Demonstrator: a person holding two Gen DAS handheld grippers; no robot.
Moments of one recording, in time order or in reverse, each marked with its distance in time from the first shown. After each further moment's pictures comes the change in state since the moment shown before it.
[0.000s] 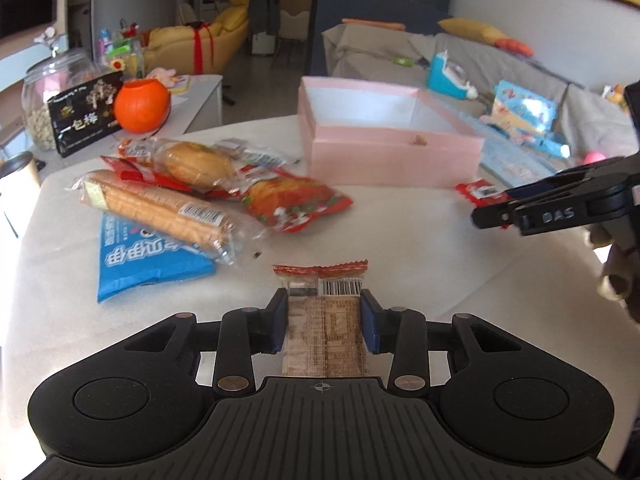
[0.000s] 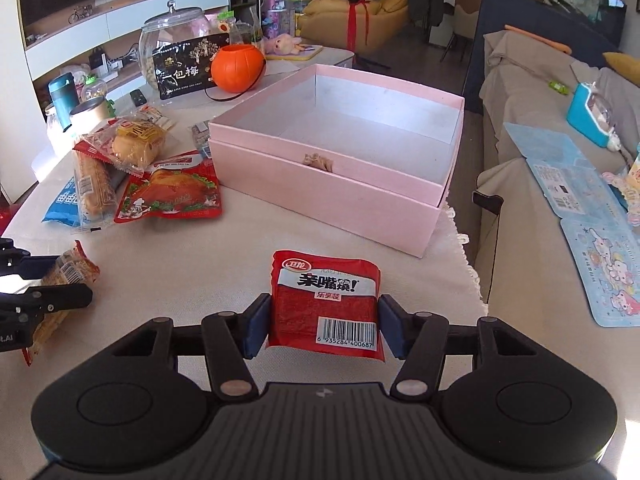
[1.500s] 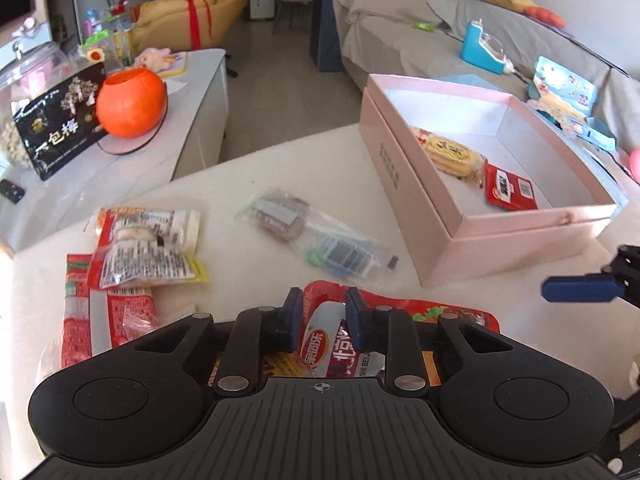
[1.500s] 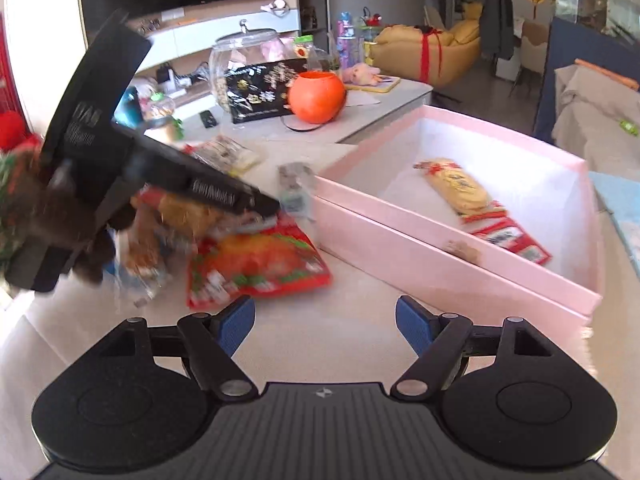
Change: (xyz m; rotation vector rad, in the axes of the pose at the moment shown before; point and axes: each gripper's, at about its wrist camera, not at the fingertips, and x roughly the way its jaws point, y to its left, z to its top) left arm 0.122 0.076 0.101 0.052 0.165 0.052; right arm 0.048 0.058 0.039 -0.071 -0.089 0.224
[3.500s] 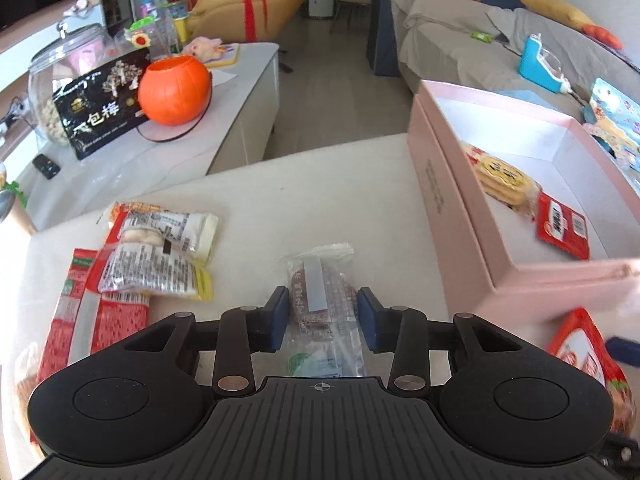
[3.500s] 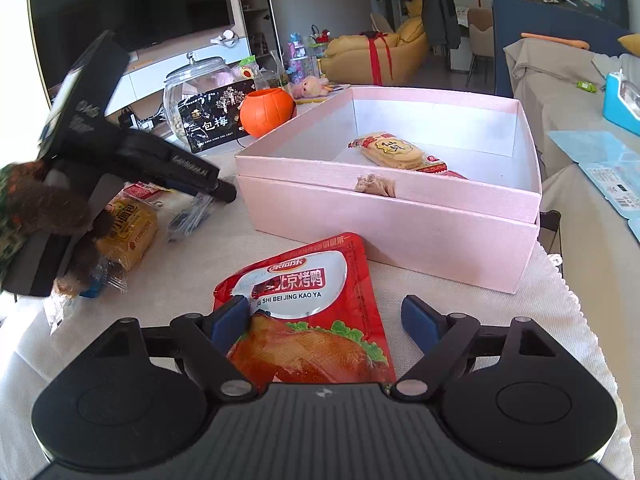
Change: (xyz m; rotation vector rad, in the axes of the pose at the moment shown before) left arm 0.023 -0.022 0.014 -0.098 -0.010 0.143; right arm -0.007 -0.045 -0.044 0.158 -0.073 -0.079
